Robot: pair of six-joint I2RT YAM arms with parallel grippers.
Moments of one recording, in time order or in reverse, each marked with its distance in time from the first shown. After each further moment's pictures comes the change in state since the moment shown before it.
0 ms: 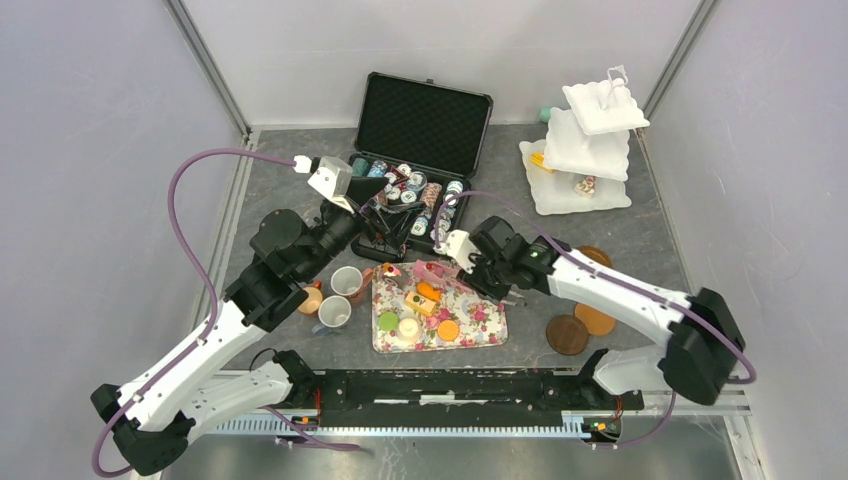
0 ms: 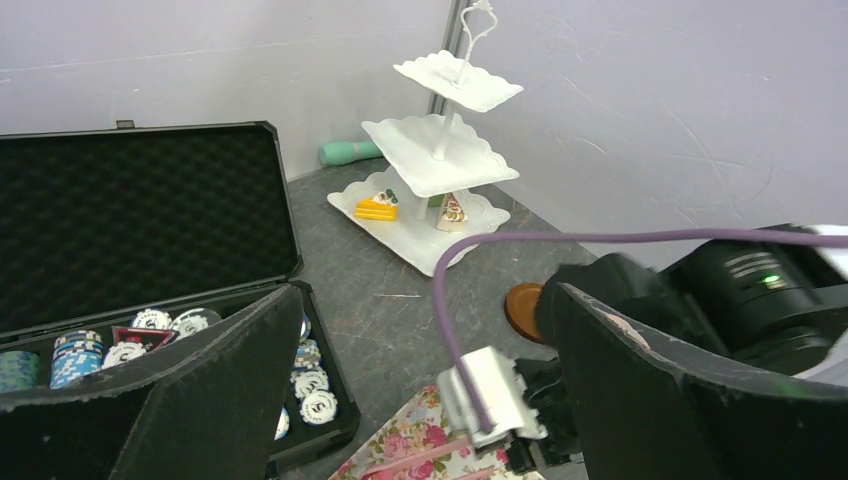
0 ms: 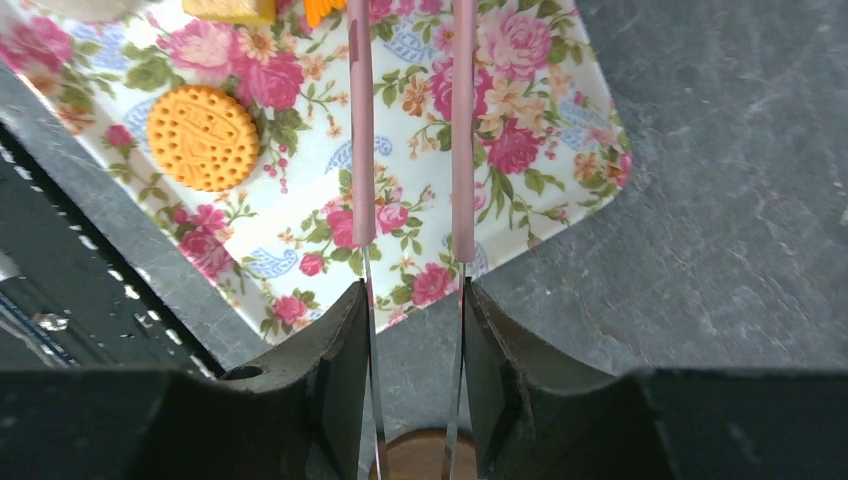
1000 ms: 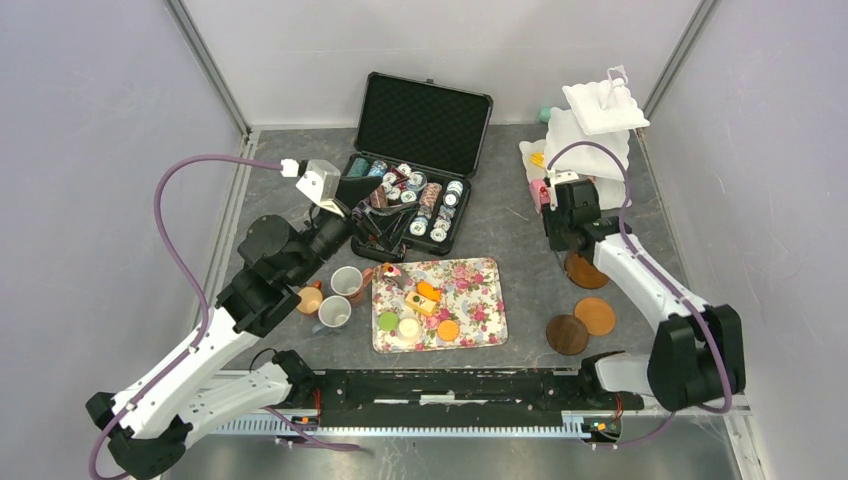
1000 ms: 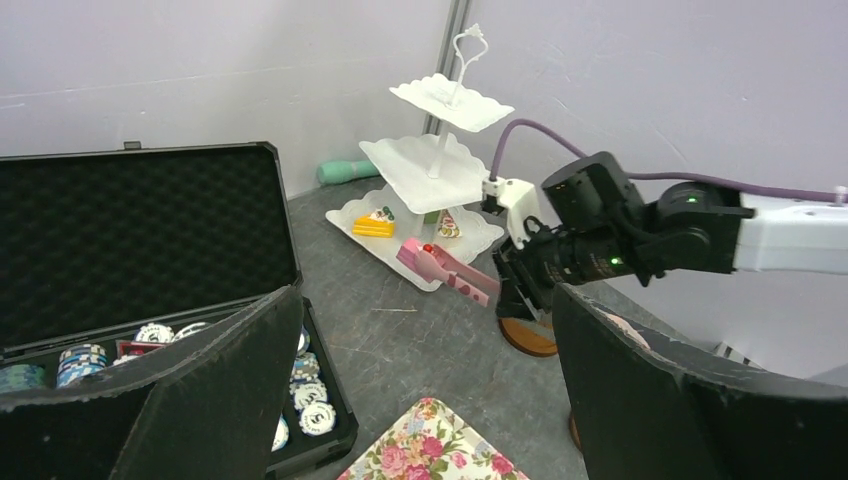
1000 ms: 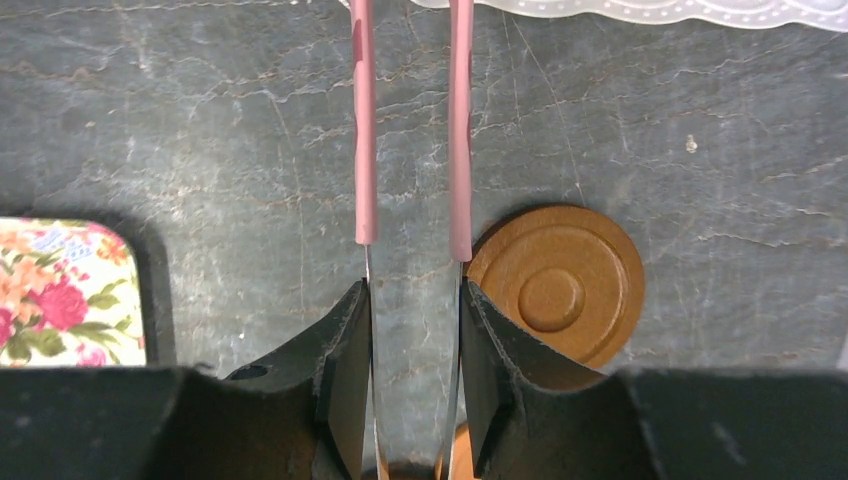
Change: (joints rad) left arm 0.000 -0.040 0.000 0.000 0.000 0.000; right arm -0.569 -0.109 -0.079 0.177 0.249 0.301
